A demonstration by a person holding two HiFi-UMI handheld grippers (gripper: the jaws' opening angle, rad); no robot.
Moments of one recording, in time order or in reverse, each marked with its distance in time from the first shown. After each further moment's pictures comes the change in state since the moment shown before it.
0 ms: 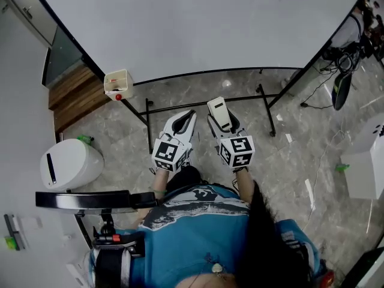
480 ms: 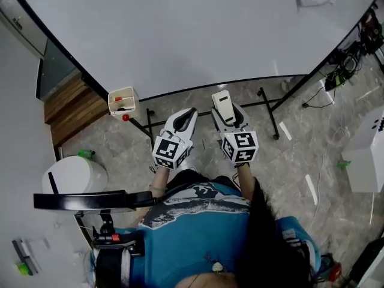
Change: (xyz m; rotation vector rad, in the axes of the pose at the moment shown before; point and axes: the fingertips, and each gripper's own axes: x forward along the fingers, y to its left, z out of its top) left arm 0.038 0.117 -0.005 -0.011 -0.002 -0.077; right arm 0.116 -0.003 0.037 -0.006 -0.053 -0.106
